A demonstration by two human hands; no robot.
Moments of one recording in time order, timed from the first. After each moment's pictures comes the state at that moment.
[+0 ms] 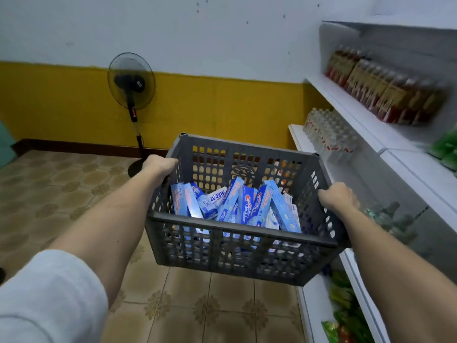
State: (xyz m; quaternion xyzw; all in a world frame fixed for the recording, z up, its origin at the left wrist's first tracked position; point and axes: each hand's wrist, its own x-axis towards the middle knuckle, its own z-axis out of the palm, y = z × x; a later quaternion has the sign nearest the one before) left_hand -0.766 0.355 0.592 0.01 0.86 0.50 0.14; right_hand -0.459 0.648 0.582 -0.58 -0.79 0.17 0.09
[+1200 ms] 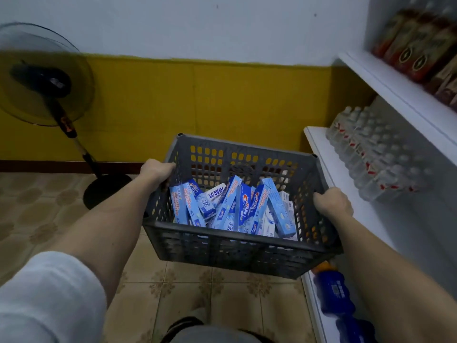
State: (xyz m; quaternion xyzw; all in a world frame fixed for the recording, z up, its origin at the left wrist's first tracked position) left_hand -1.267 0.775 0.490 0.03 0.89 0.41 0.21; right_hand -0.942 1.038 0.481 -0.62 -0.75 0.21 0.06
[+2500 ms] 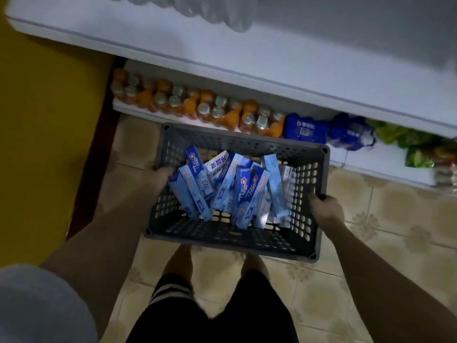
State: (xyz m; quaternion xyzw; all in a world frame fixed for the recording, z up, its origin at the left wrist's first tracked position) left_hand -1.243 1.315 0.160 0.38 0.78 0.00 0.51; right_hand -0.945 1.085 0.144 -0.91 -0.05 0.40 0.11
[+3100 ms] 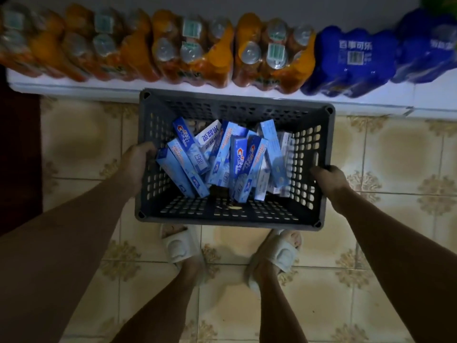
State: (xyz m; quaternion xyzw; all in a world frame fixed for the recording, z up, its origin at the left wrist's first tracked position) left_hand -1.282 1.405 -0.227 0.38 0.69 -0.02 0.61; right_hand -0.971 1.112 -0.176 -0.88 0.07 0.42 0.22
